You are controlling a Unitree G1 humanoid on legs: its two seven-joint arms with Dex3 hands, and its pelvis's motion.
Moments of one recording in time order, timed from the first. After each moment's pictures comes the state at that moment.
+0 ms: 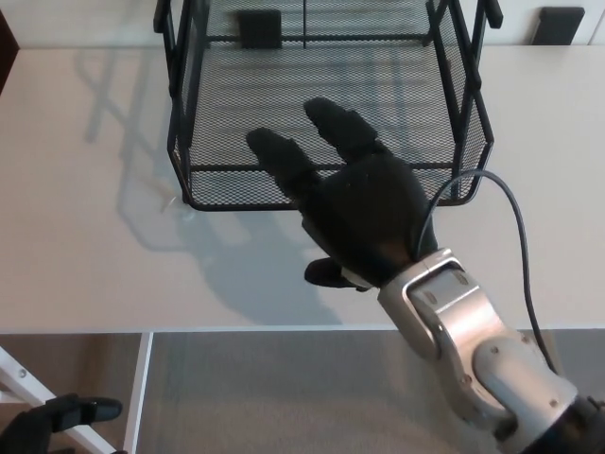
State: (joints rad) left_arm -0.09 0.41 0.03 1.00 0.00 -0.19 -0.26; right_arm -0.42 -0.23 0.66 0.00 -1.17 0.14 -0.10
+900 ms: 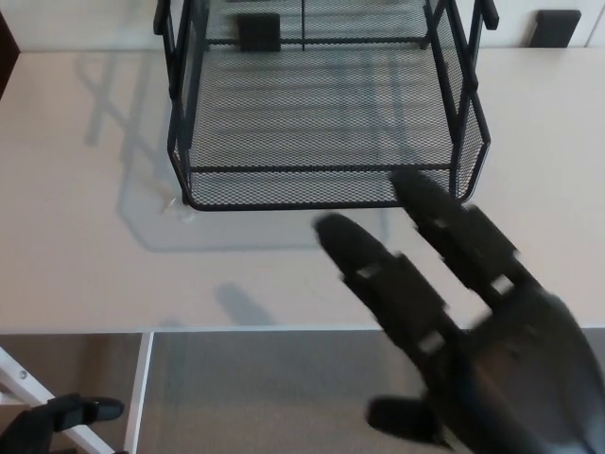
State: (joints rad) left_arm -0.10 0.41 0.02 1.01 0.00 -0.19 -0.26; right_arm 0.36 -0.51 0.45 -0.77 -1.16 -0.04 -0.20
